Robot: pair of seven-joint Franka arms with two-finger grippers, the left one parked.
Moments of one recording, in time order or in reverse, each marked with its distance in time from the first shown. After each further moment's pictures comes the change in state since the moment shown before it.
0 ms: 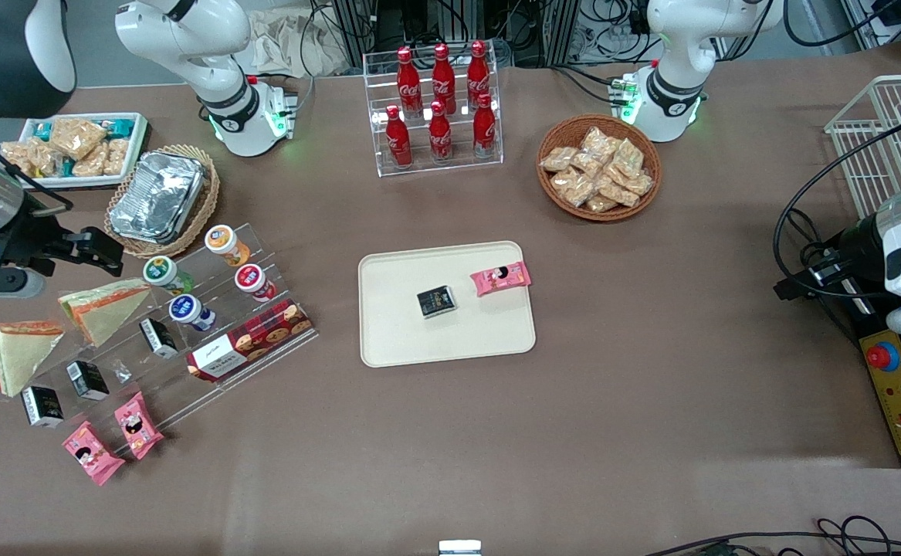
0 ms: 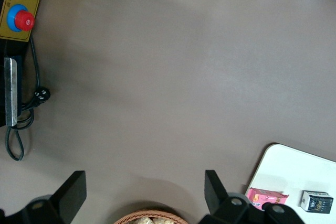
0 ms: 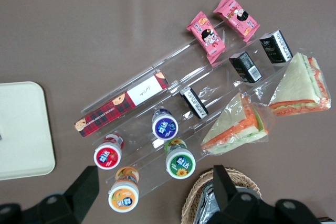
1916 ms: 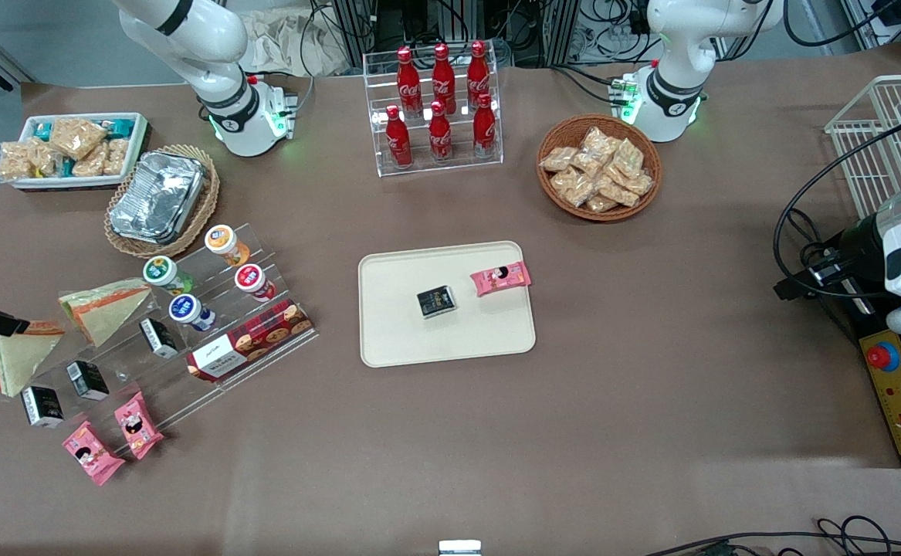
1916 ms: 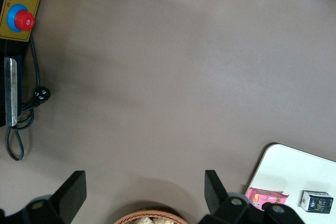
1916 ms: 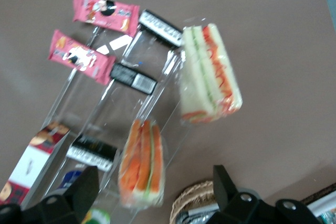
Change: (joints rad) arm -0.357 0.225 -0.037 0.004 0.006 0.181 0.103
